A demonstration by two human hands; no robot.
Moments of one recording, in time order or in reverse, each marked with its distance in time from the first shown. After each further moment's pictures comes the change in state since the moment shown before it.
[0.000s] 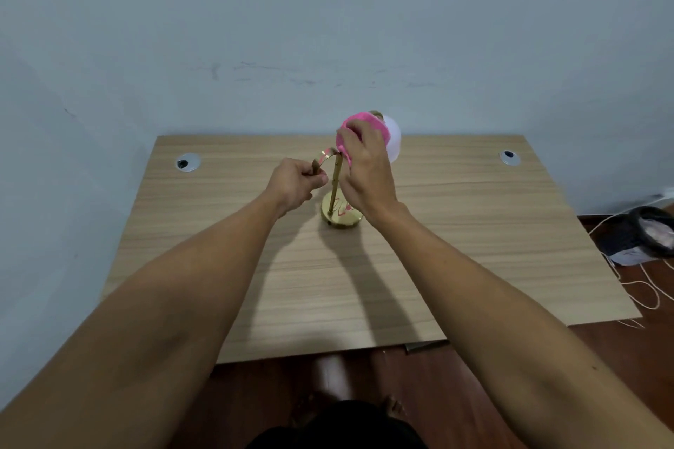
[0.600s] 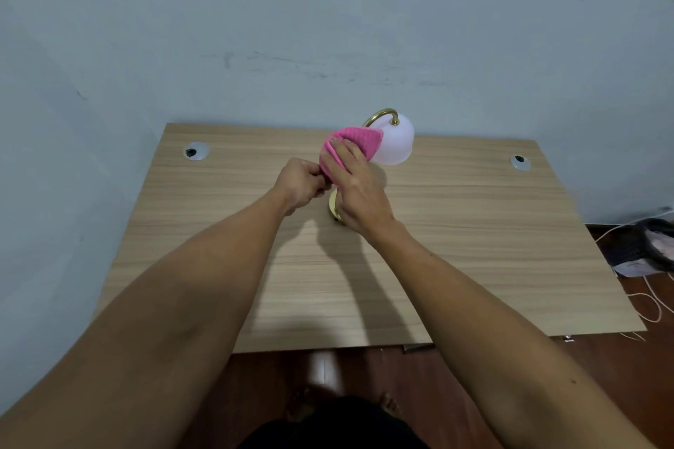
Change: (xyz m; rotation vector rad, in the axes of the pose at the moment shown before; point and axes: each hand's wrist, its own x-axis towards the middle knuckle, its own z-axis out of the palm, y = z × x) left_hand 0.004 -0.013 0.003 -0.071 -0.005 -0.041; right_hand -0.033 0.002 0.025 -0.088 -0.277 -0.148
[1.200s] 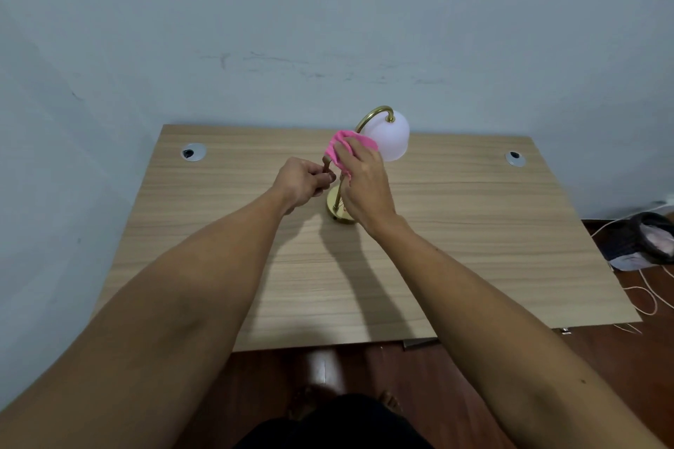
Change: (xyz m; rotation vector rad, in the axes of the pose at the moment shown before) left_hand 0.001 -0.002 0.001 -0.043 -0.005 -0.003; right_hand 0.003 -0.006 -0.015 -0.028 0.116 0.117
